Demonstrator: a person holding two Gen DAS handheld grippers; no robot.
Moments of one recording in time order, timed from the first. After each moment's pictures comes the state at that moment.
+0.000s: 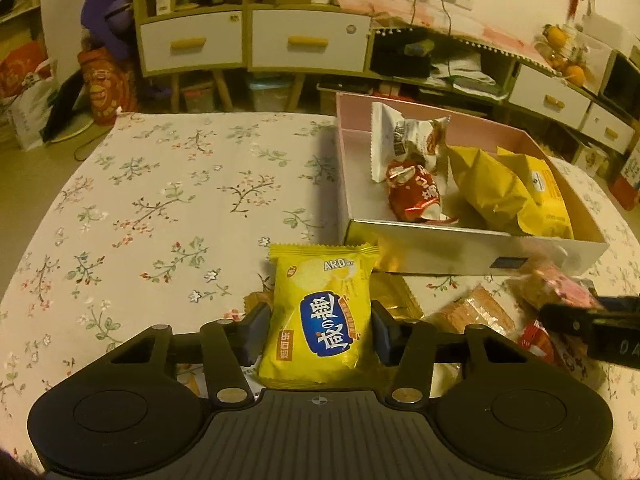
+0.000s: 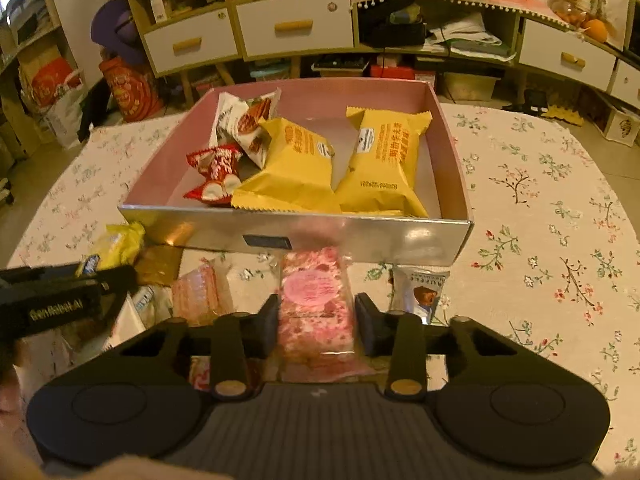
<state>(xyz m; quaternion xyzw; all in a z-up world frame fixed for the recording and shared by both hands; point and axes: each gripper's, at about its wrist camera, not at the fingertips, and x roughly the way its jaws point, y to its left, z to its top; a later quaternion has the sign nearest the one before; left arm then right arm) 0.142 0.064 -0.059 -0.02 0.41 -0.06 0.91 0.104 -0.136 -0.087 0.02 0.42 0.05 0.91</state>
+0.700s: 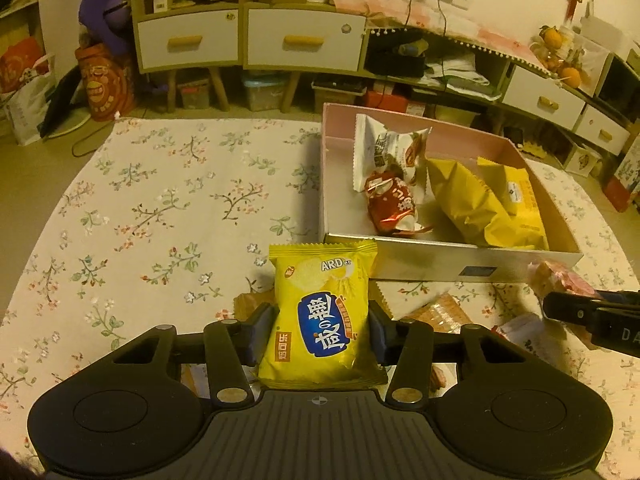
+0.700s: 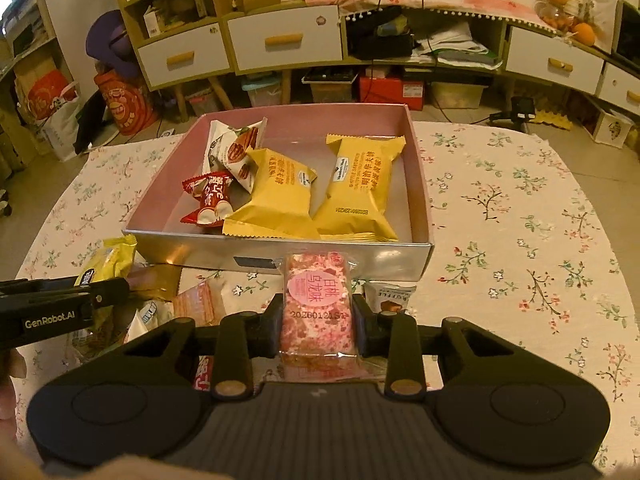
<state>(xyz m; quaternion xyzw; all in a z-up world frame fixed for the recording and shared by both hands) 0.138 0.057 -0.034 -0.02 0.43 -0.06 0.90 0.098 -0.151 -0.063 0.03 0.41 0.04 0.91</state>
